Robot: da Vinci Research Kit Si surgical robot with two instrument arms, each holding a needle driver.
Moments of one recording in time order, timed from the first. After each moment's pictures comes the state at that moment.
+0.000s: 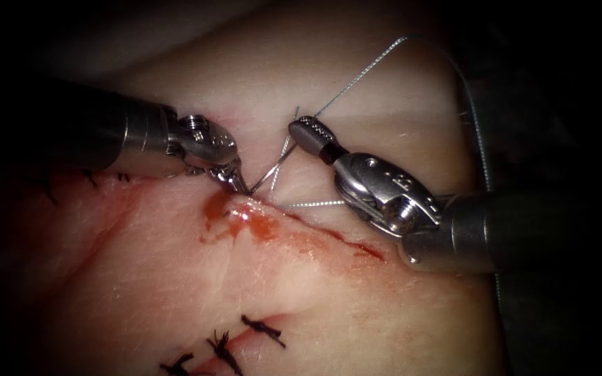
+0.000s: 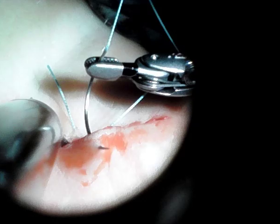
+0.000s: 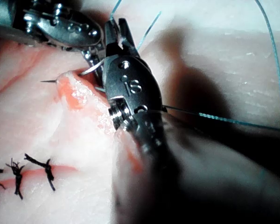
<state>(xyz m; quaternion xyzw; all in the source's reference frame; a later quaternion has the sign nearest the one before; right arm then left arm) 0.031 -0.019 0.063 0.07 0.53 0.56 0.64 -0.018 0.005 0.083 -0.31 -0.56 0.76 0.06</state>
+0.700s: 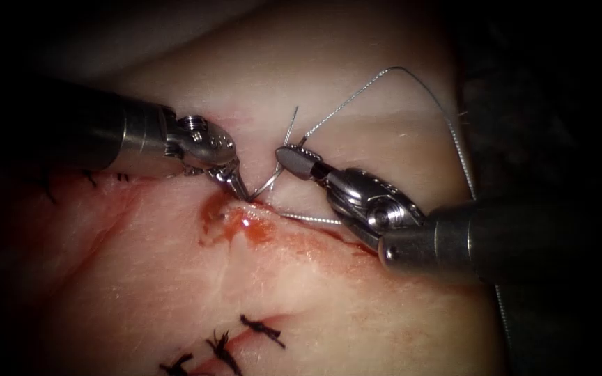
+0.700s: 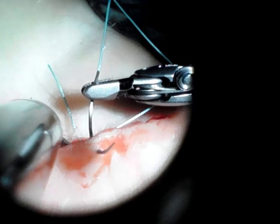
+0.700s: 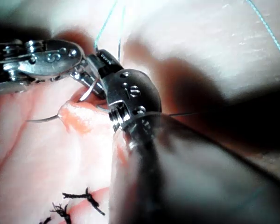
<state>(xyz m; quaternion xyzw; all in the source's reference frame) 0.031 -0.021 0.065 0.25 0.47 0.66 0.53 -0.018 0.005 0.083 -0.31 -0.56 0.76 0.06</state>
